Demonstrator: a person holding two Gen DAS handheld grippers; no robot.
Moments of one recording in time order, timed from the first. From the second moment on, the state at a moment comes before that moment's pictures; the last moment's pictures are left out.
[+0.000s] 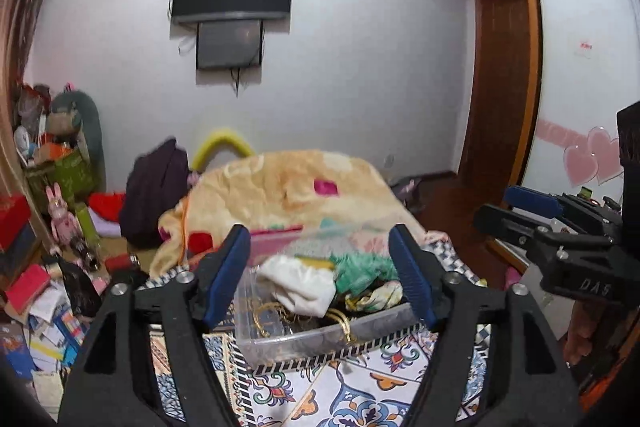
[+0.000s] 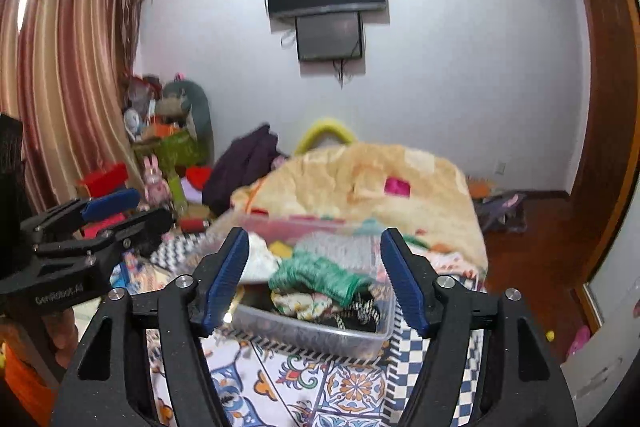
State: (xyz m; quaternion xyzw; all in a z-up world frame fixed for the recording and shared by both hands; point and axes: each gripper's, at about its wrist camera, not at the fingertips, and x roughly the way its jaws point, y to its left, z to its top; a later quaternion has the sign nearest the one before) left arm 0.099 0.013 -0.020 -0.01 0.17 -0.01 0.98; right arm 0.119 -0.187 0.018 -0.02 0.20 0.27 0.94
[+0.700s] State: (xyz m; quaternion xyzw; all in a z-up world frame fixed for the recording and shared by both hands) left arm 0.041 0.000 0.012 -0.01 0.11 -0.02 0.99; right arm 0.079 -0.198 0.042 0.01 0.13 0.27 0.95
